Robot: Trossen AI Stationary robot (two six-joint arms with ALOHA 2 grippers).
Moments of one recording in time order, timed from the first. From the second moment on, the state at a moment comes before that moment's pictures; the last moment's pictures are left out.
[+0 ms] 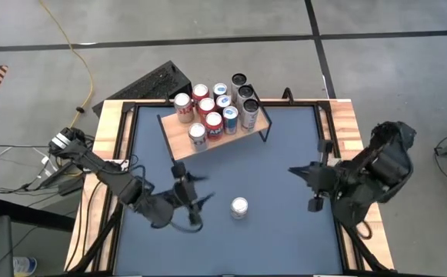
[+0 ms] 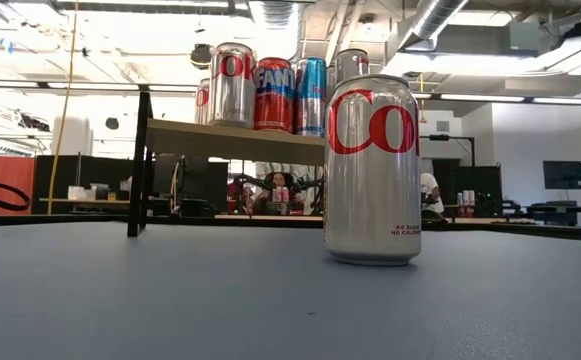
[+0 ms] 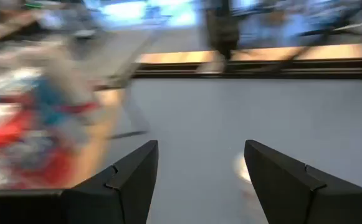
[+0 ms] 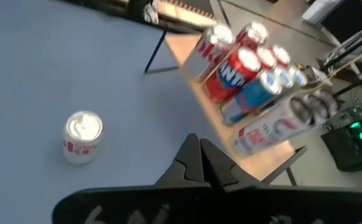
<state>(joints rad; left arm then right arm) -0.55 1.46 1.22 -0.20 -0.97 -0.16 0.79 1.43 1.85 -1.57 0.95 0.53</state>
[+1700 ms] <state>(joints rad) -0.19 1.25 0.58 0.60 -0.87 -0.20 0.96 1.42 1.64 -1.51 1.00 0.75</state>
